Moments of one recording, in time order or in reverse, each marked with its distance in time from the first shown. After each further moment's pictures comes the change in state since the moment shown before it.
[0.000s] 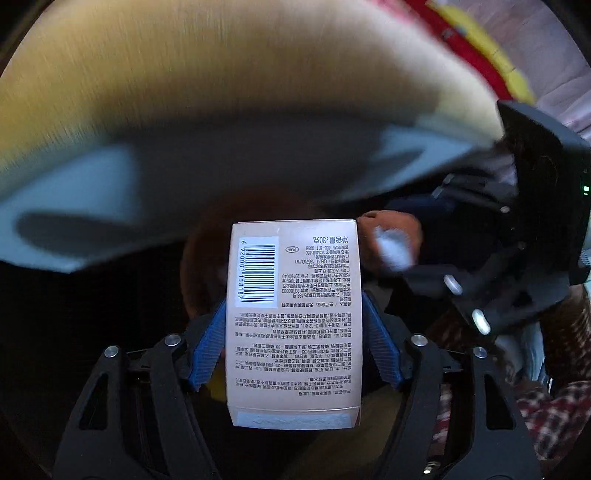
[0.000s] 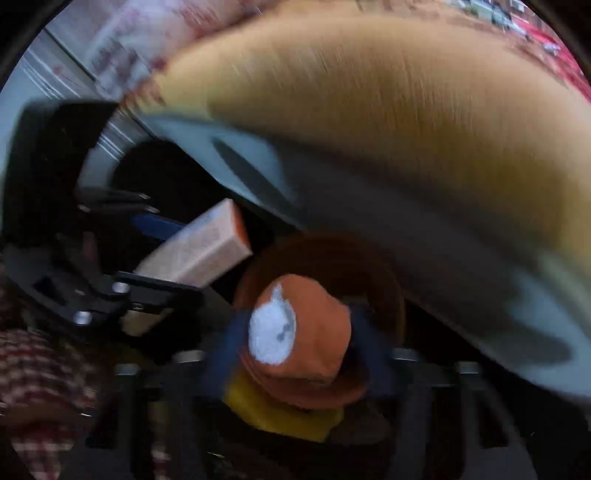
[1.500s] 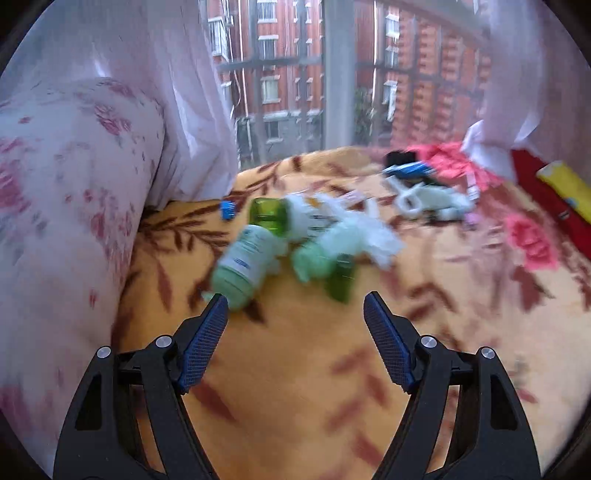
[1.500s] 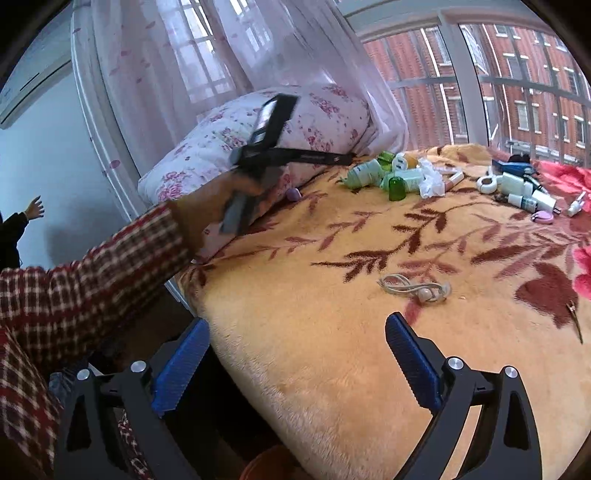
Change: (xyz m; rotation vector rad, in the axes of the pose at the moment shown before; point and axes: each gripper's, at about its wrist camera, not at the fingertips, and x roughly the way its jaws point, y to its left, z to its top) left arm -0.213 0.181 0.328 0.128 -0.649 0.425; right arm -0.108 -0.016 0.156 -0.143 -0.568 0.158
